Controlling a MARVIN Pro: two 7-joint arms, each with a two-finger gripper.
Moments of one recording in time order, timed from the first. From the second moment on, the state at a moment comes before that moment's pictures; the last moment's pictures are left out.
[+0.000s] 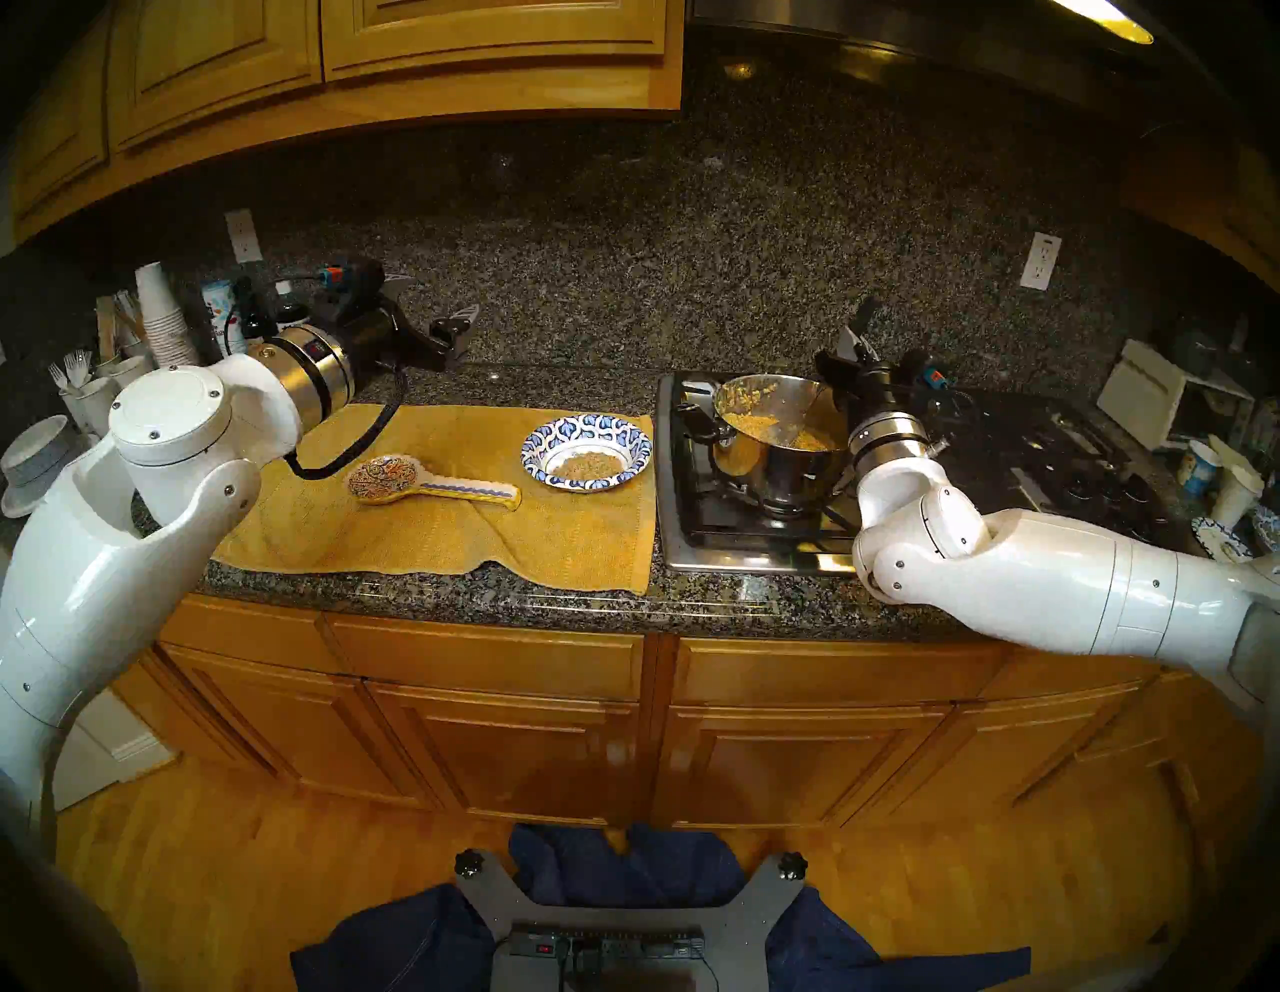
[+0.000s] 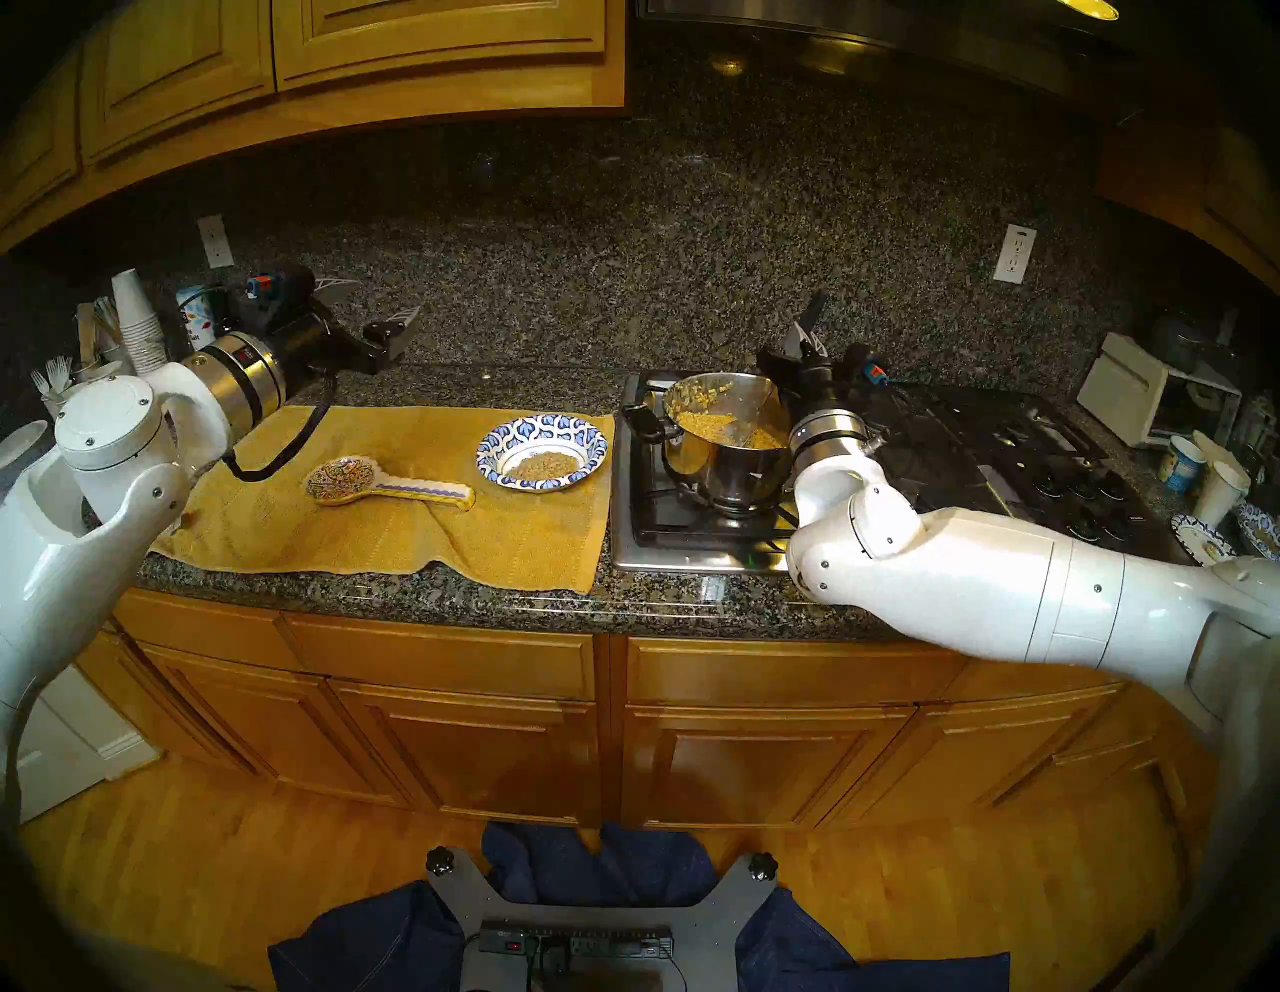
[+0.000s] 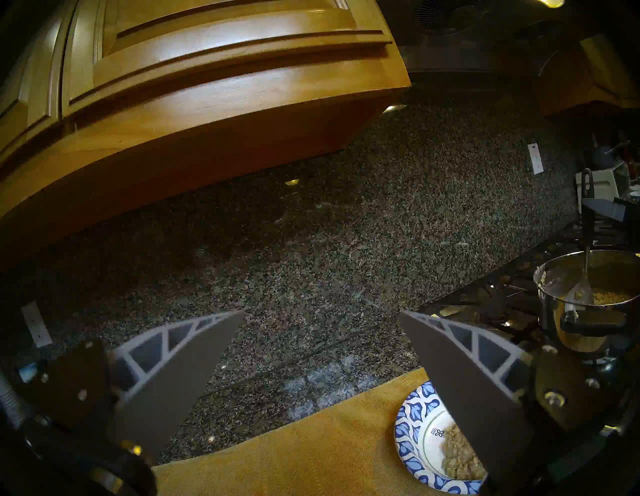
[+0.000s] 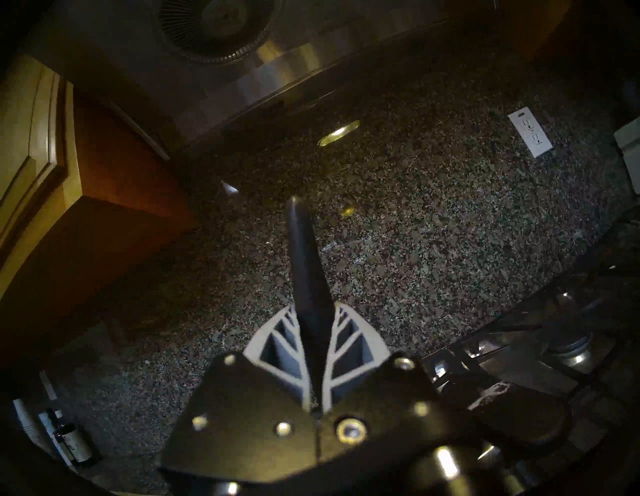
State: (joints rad) left arm 1.37 -0.54 -1.47 -2.04 -0.80 0.30 0.06; right arm -0.41 -0.59 -0.02 -1.76 1.44 -0.87 -0.69
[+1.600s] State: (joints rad) left arm 1.37 -0.53 -1.47 -2.04 -0.81 0.30 0.06; right arm -0.39 -0.54 0.08 -1.90 1.84 -0.83 -0.66
